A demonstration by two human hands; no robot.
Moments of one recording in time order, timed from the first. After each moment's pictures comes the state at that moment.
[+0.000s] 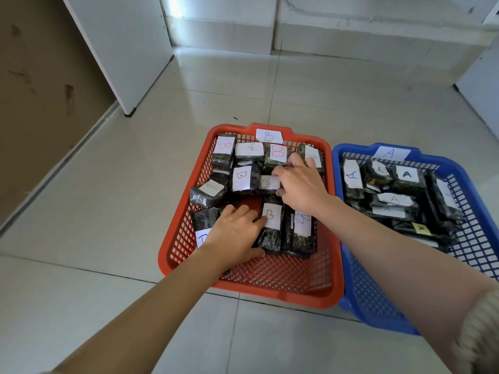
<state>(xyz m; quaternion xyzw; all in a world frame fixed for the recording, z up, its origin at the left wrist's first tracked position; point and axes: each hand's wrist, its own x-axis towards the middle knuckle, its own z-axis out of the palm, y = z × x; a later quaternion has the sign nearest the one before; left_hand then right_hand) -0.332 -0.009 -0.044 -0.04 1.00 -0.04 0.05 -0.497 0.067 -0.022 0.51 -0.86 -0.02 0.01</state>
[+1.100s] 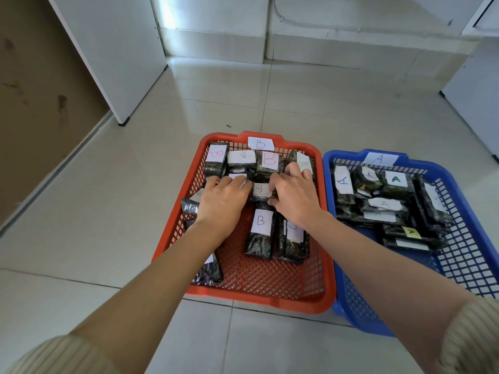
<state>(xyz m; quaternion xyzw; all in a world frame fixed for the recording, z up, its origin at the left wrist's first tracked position) -0.369 -0.041 -0.032 -0.14 0.98 -0.07 -0.12 -0.494 0.075 -0.034 0.48 -0.88 0.02 0.06</state>
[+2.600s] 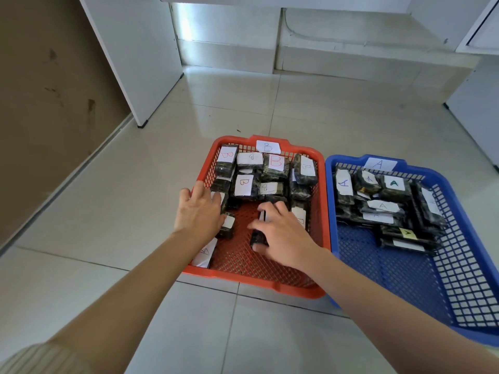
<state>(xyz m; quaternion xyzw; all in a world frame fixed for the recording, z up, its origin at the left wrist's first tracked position) -0.310 -0.049 -0.023 -0.25 0.96 -0.15 0.01 -0.410 0.112 -0.019 0.58 -0.81 0.03 -0.08</state>
